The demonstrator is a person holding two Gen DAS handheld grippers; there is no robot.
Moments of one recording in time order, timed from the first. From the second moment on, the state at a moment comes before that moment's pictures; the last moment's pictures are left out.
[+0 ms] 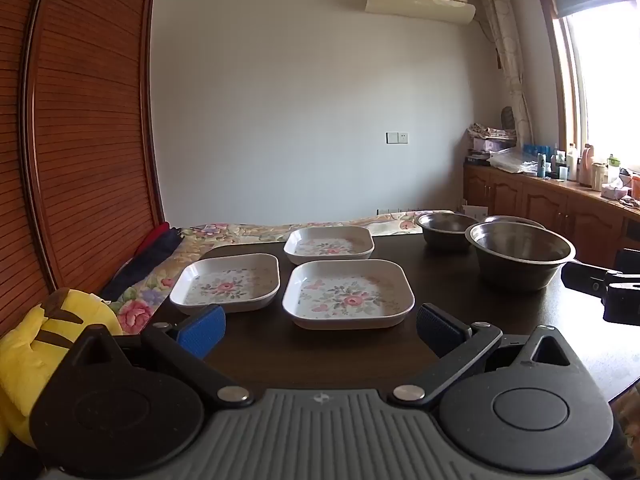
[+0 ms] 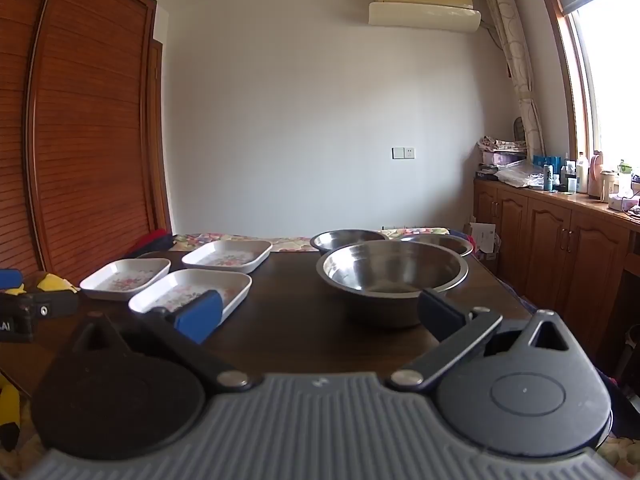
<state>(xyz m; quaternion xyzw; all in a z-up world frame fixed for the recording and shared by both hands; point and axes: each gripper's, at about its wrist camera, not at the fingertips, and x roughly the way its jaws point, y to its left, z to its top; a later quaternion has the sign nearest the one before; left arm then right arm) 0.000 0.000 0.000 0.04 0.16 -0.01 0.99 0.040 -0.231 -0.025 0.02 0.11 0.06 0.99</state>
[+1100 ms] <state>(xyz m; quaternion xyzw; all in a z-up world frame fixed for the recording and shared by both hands) -0.002 -0.002 0.000 0.04 0.16 -0.01 0.99 0.040 -0.231 -0.025 0.02 0.11 0.06 0.99</state>
